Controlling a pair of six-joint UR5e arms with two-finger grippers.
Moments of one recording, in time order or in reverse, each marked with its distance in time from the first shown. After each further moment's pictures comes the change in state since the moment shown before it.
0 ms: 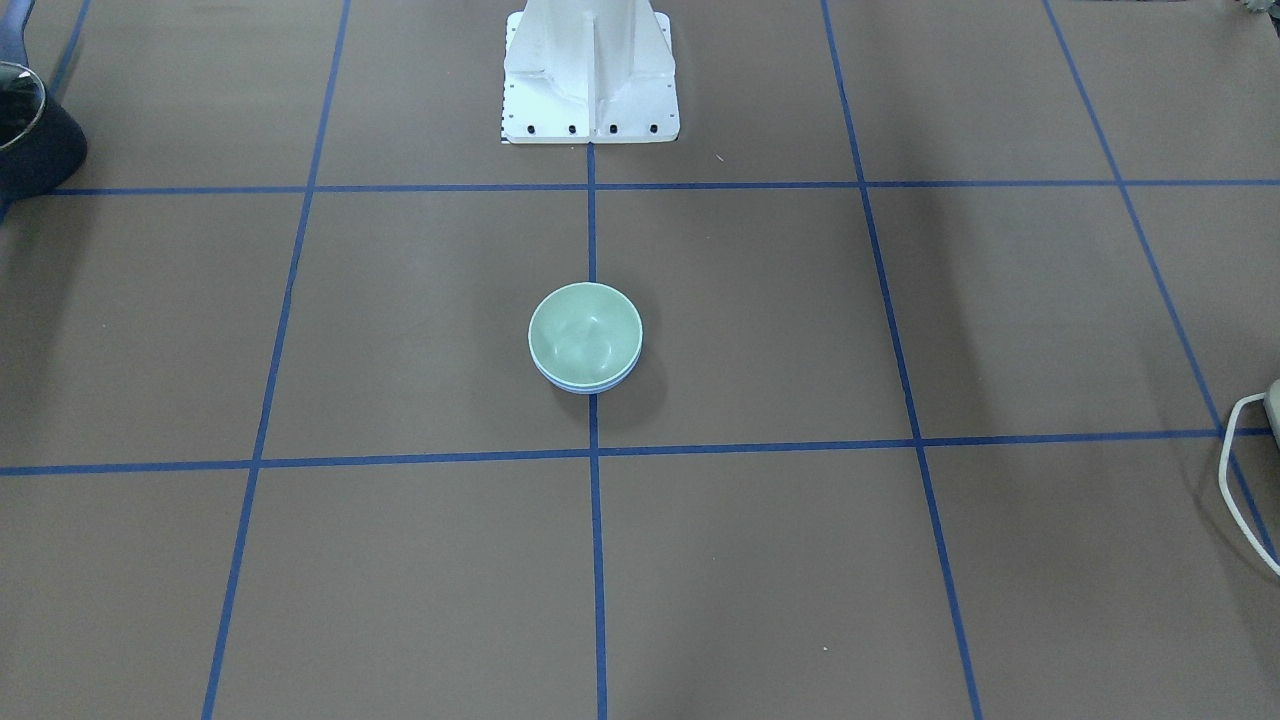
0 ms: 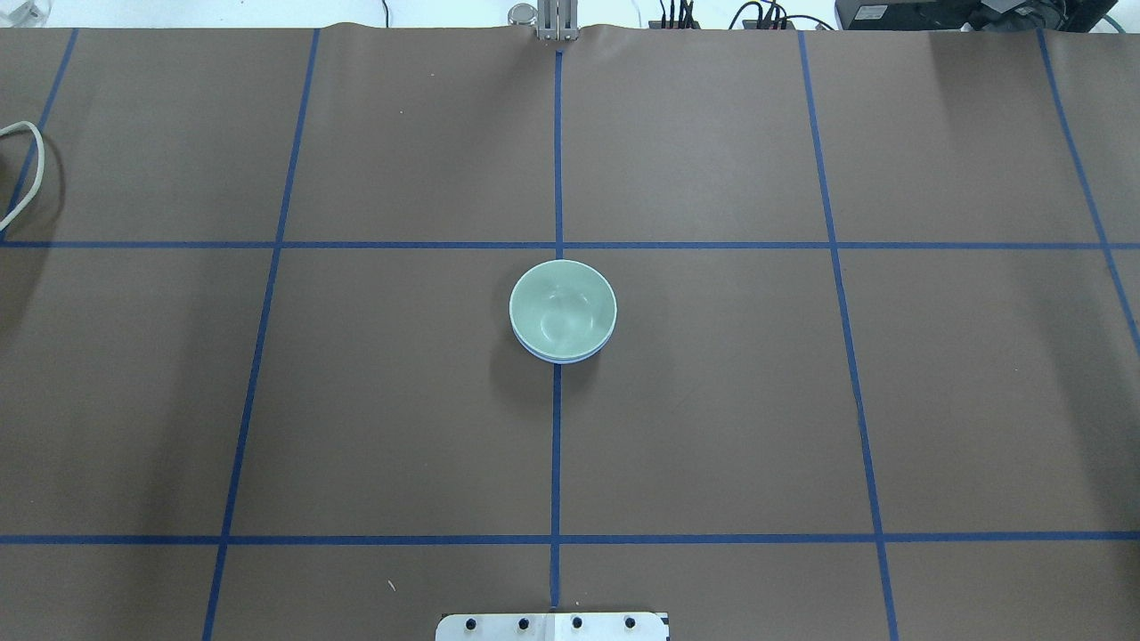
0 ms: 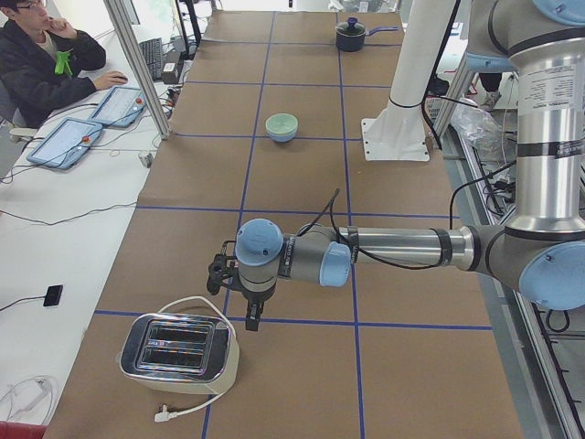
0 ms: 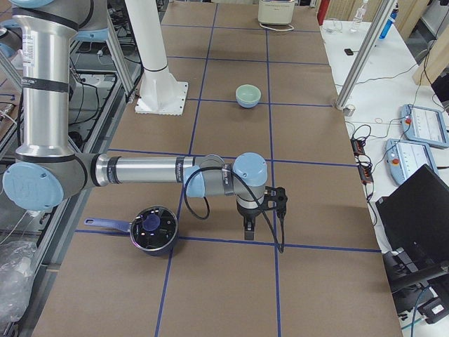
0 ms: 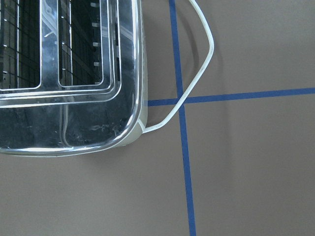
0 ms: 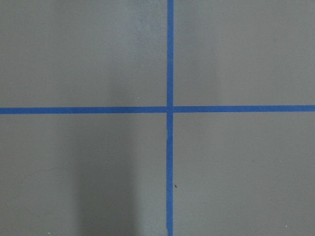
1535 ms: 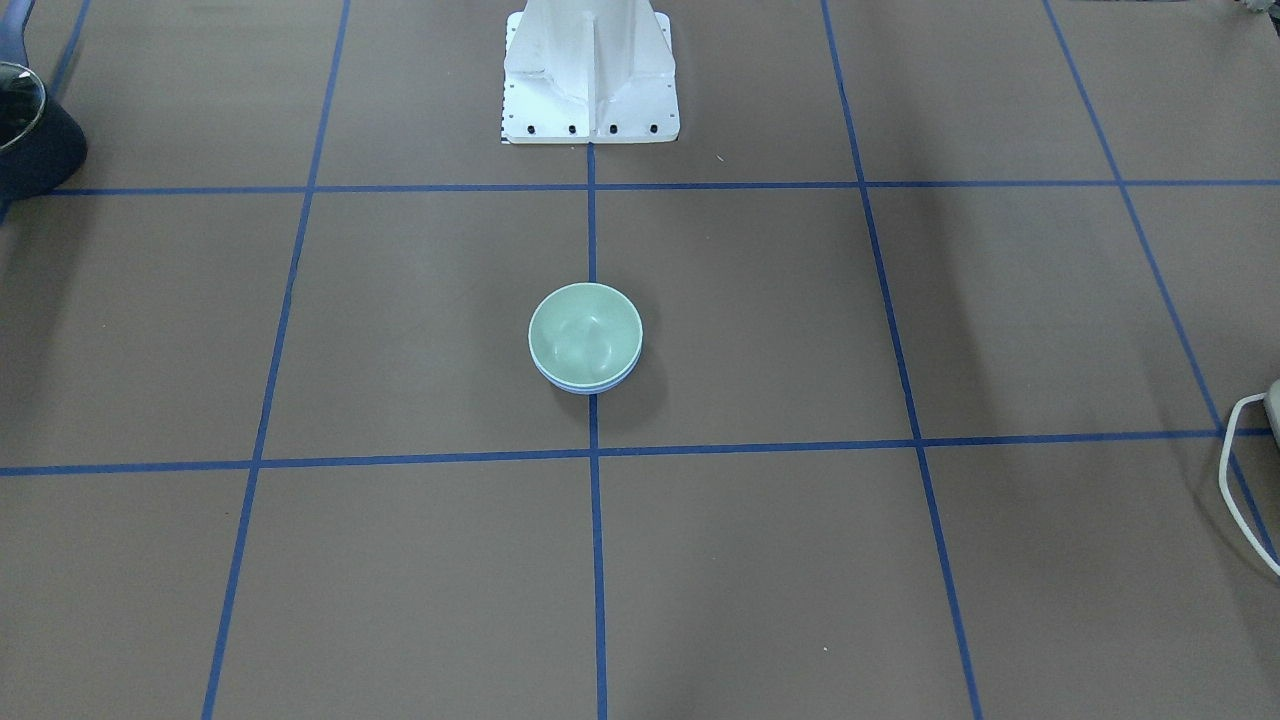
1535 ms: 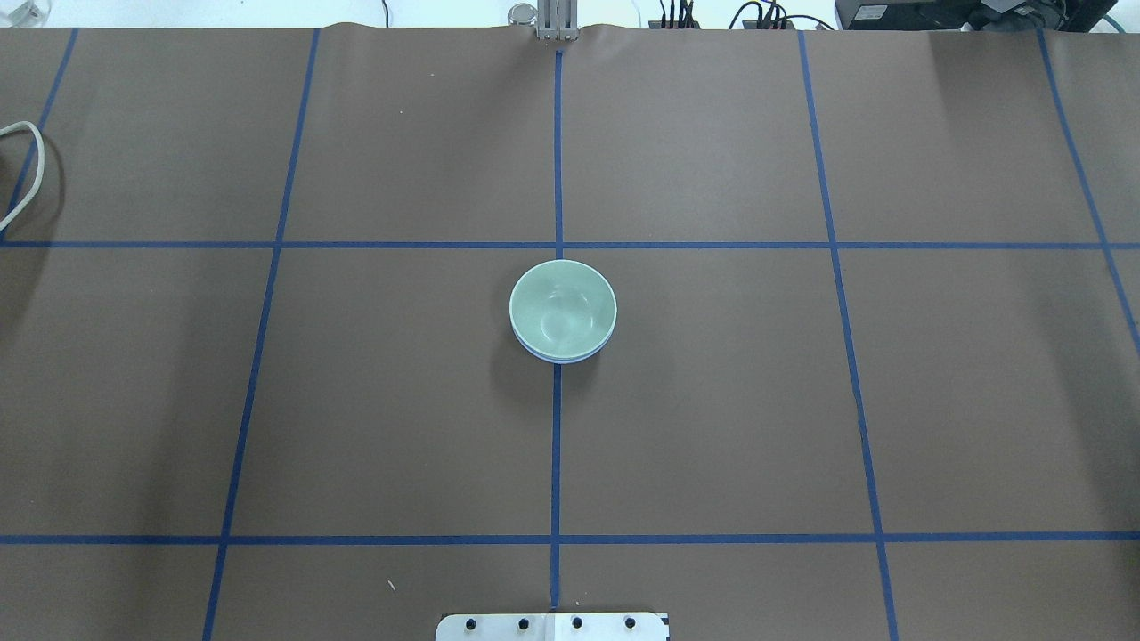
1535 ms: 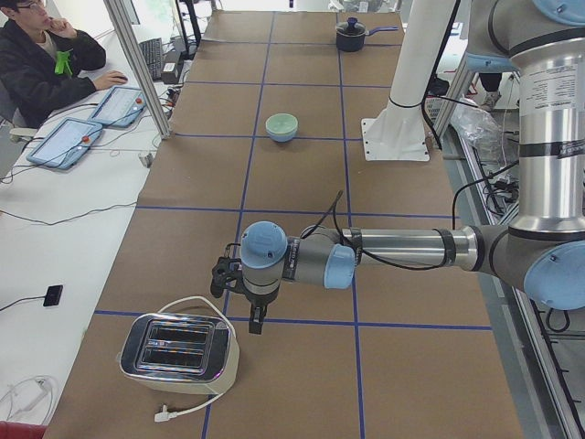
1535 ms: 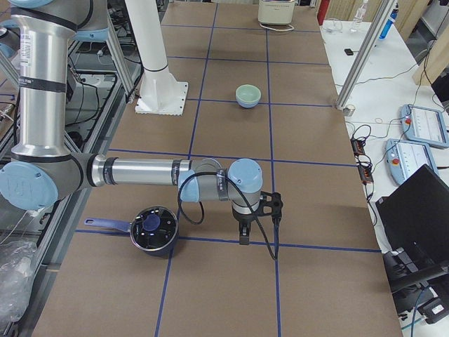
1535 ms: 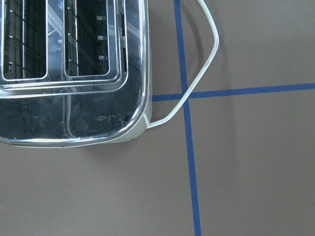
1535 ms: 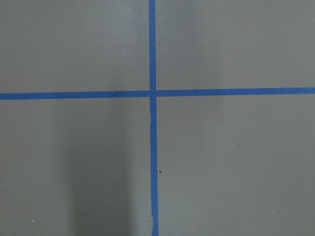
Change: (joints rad) left arm -0.002 0.017 -0.007 -0.007 0.008 0.000; right arm 0.001 -0.008 -0.004 0.010 0.007 0.002
